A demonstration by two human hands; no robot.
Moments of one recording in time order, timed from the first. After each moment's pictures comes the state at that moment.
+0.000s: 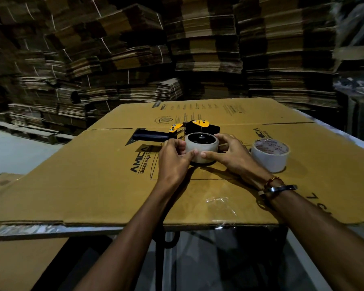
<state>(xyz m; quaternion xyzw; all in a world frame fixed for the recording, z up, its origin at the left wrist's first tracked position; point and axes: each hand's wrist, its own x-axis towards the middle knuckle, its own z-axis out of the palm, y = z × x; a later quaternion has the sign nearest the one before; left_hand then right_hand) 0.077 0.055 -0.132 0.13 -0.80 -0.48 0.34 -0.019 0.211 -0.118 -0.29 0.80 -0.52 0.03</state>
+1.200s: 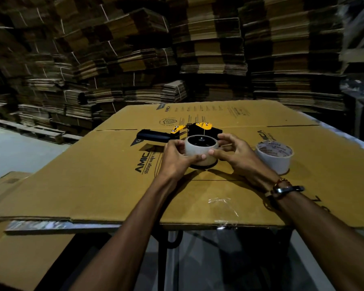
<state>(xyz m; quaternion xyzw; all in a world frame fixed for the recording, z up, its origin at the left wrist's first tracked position) 0.078 0.051 -0.121 0.14 -0.75 -0.59 0.24 -0.017 0.219 -0.118 -0.31 0.75 -0.58 0.09</state>
